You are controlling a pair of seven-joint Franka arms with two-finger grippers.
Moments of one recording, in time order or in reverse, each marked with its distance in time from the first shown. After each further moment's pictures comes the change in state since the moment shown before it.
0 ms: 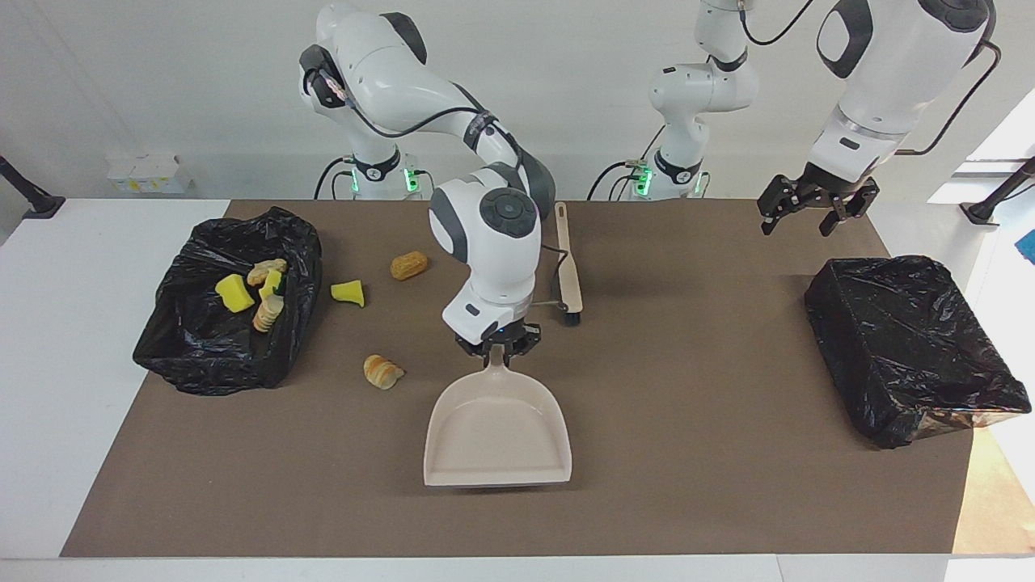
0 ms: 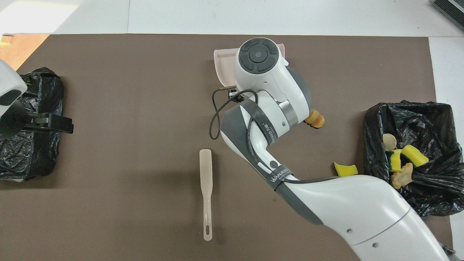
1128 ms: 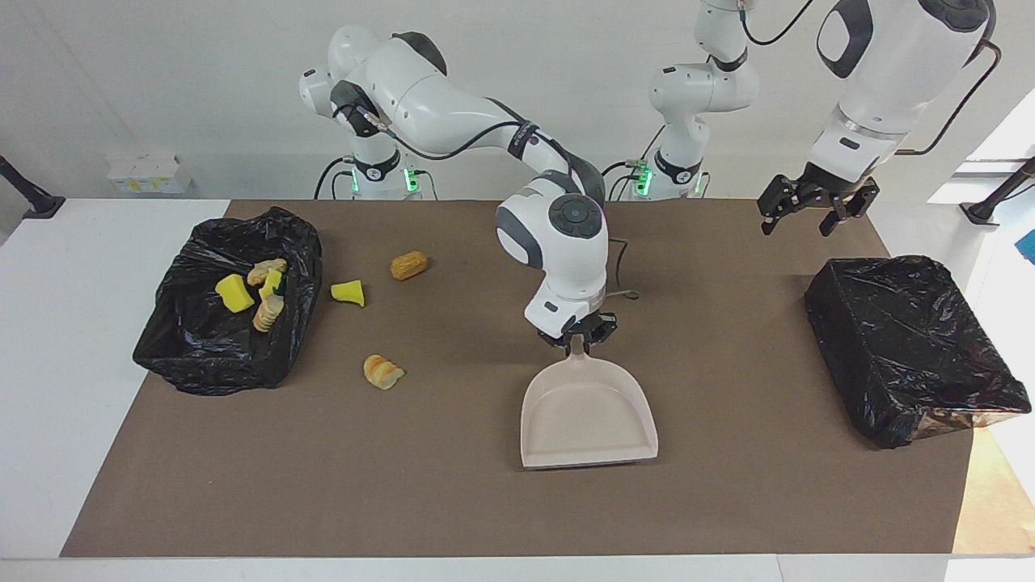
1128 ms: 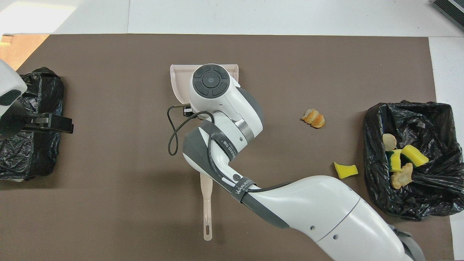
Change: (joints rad) left arm 0.000 0.000 0.000 0.000 0.000 0.000 0.000; right arm 0.048 0.118 0.131 0.070 0.020 0.089 0.108
